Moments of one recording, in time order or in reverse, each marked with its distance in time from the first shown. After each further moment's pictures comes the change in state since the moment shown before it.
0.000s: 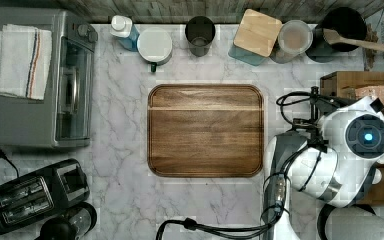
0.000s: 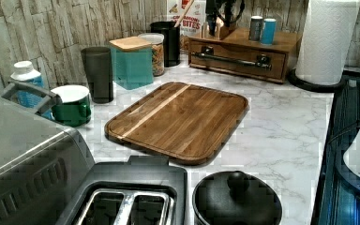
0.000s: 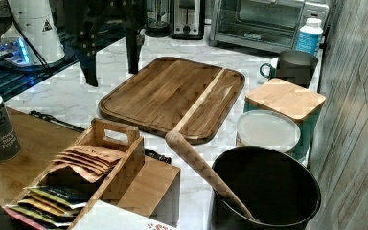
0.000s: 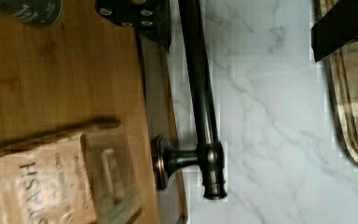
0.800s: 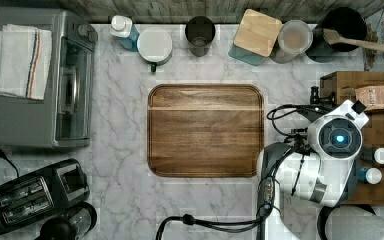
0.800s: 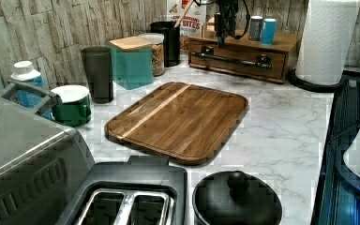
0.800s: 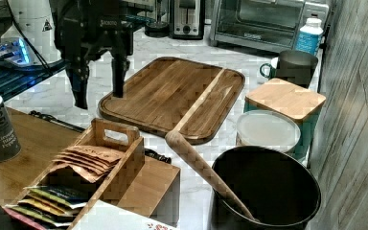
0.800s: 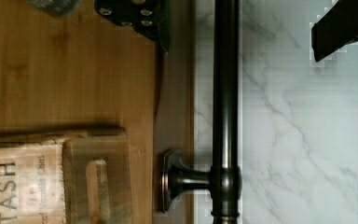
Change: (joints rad) arm -0.002 0.045 -0.008 -0.072 -0.161 0.136 0.000
